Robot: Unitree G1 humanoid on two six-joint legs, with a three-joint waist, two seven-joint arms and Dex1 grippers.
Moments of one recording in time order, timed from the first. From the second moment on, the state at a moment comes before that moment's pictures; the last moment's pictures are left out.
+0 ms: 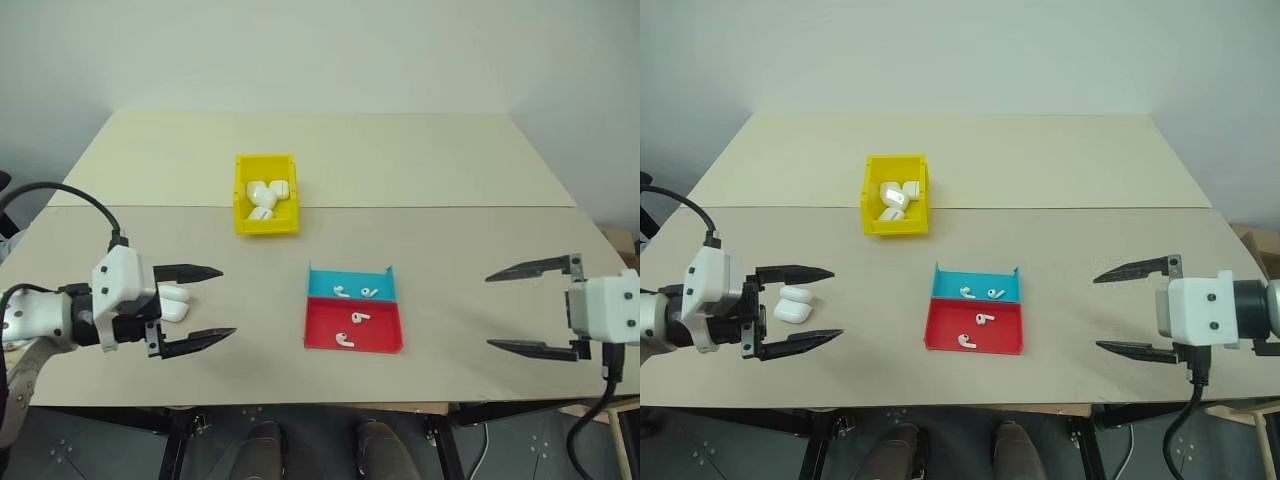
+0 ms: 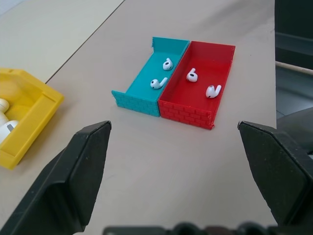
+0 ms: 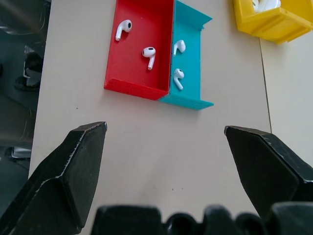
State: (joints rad) left arm 0.06 0.99 0.41 -0.50 -0.66 0.45 -1.14; right arm 0.02 -1.11 -0.48 -0.38 0.38 0.00 1.44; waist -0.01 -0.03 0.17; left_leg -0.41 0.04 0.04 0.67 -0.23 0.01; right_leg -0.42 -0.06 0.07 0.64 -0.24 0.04
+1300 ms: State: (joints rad) left arm -0.43 1.32 0.14 -0.33 -1.11 1.61 -0.18; right arm 0.05 -1.32 -0.28 -0.35 0.38 0.38 1.42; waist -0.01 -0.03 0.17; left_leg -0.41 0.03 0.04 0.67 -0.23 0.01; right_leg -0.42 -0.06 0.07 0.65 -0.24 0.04
